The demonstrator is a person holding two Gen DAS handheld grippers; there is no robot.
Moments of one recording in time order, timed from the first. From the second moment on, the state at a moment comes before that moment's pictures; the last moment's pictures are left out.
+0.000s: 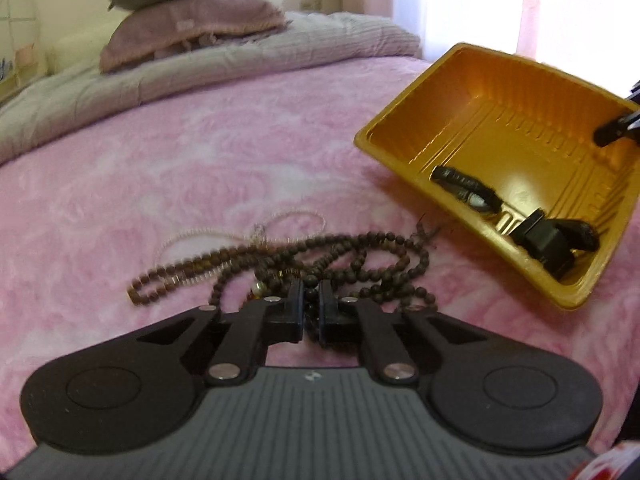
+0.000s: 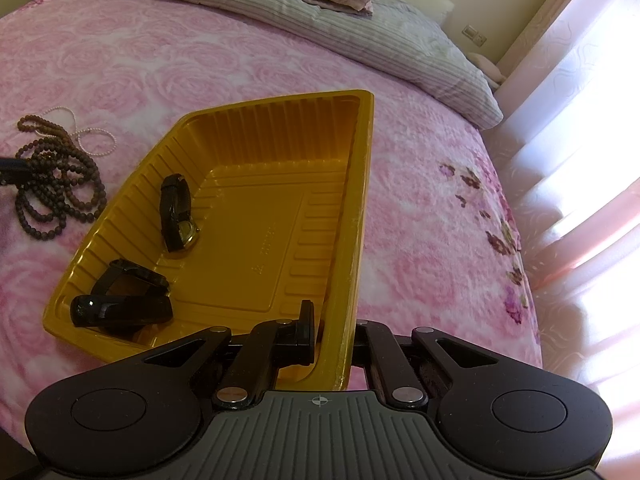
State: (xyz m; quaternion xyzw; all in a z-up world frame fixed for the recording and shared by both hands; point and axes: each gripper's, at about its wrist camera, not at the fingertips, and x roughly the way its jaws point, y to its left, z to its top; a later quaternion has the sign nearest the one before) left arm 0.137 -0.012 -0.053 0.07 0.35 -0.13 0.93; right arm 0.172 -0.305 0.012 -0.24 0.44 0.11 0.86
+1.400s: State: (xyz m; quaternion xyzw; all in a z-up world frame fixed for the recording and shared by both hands) left arm 0.170 -0.047 0.251 0.10 0.06 -0.26 0.96; right arm 0.171 -0.297 0.018 -0.25 0.43 0.11 0.86
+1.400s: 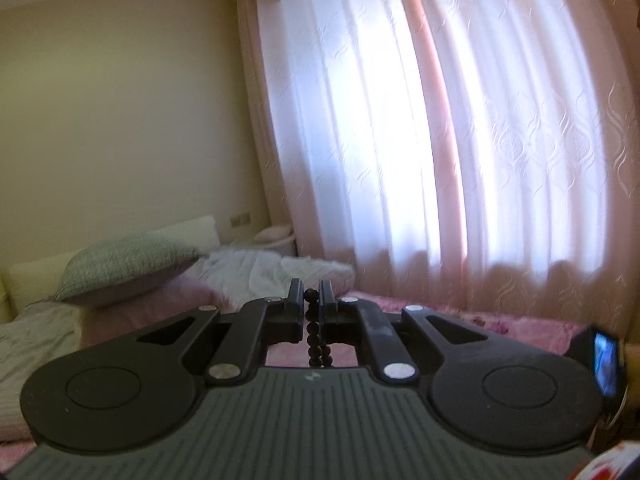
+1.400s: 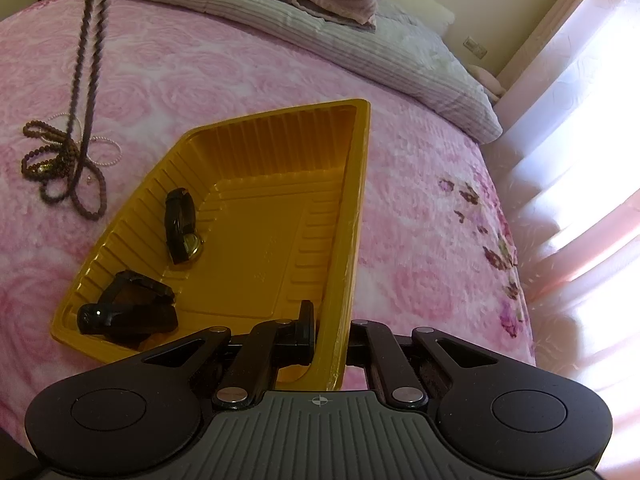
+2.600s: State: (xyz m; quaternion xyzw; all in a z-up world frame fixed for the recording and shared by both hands) left arm 0.227 -0.159 0.124 0.12 0.24 -0.37 0.89; right arm 0.171 -0.298 0.017 -0.25 0.42 0.12 0.86
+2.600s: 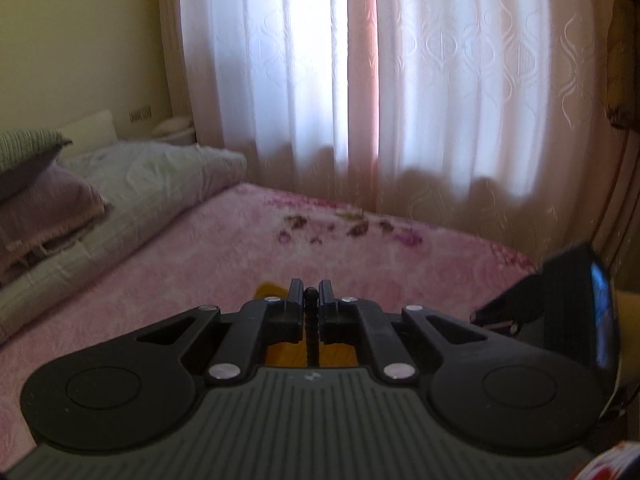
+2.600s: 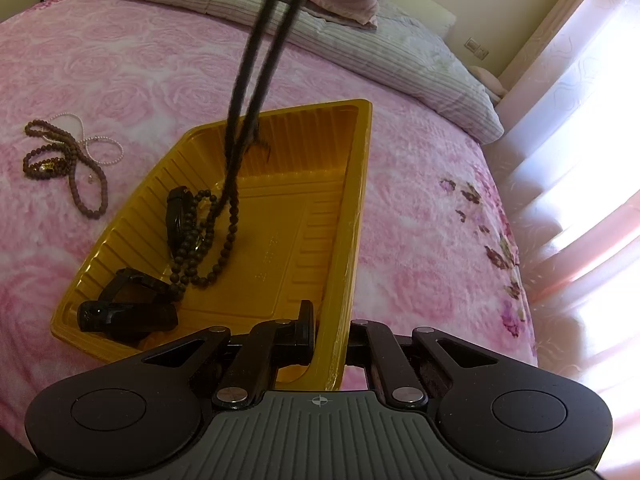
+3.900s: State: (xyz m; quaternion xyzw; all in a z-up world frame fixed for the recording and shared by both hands) left arm 0.227 -0.132 0.068 0.10 0.34 -0.36 0.86; right arm 0.170 -0.298 0.013 -0.25 0.43 0.12 0.86
